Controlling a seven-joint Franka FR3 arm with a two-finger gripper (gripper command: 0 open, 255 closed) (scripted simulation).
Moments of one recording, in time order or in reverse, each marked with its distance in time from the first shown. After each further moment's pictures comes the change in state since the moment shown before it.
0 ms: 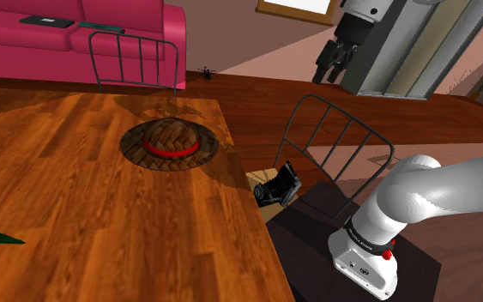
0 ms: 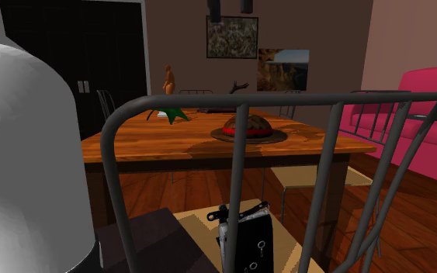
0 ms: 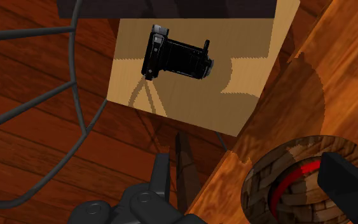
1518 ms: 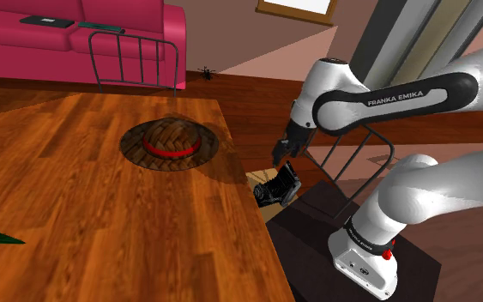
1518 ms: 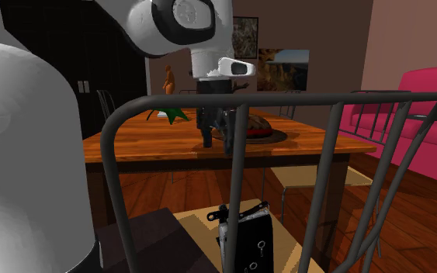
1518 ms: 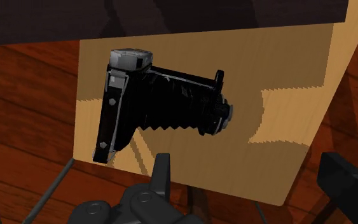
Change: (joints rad) arm 0.035 0.107 0.198 -0.626 0.082 0.697 0.141
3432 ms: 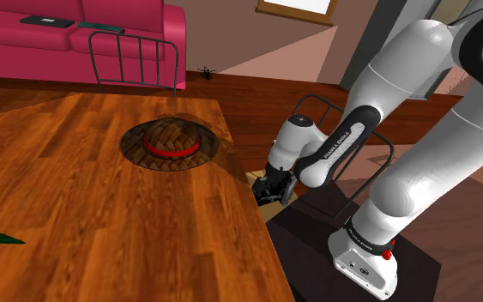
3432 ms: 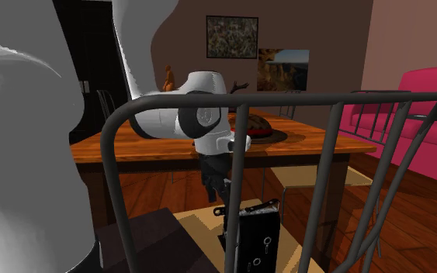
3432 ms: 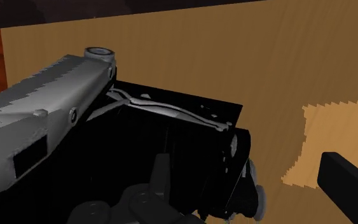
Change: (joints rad) arm -0.234 0.632 0.247 -0.061 -0.339 0.728 0.360
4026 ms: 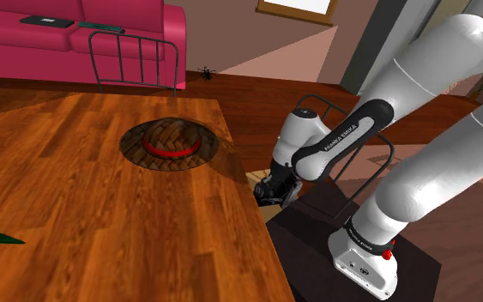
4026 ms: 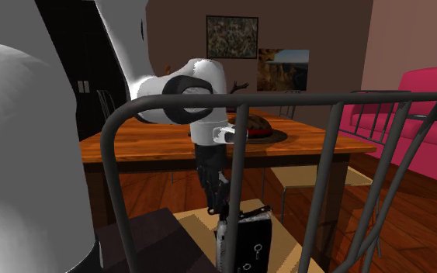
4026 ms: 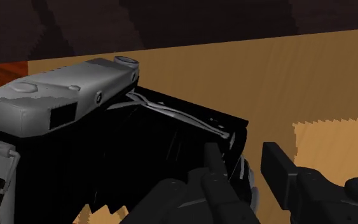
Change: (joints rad) arm 0.168 -0.148 -0.088 -0.026 0.285 -0.176 -0.202
